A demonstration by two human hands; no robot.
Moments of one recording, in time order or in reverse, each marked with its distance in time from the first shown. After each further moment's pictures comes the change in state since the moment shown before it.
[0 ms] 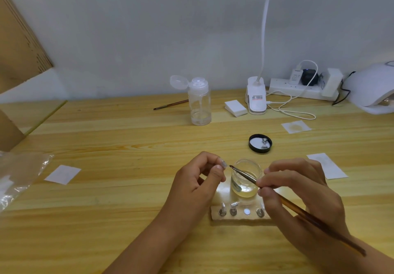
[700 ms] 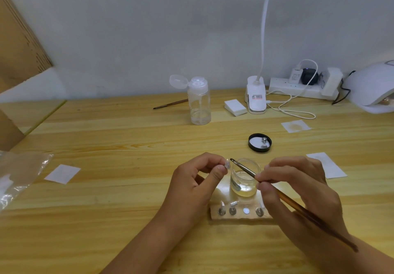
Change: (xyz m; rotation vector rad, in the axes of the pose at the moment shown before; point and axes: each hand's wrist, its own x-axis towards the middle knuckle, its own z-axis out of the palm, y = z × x) left_hand 0.000 0.004 -0.001 0.025 0.039 0.045; right_hand 0.000 0.002 0.002 -0.021 0.010 0.010
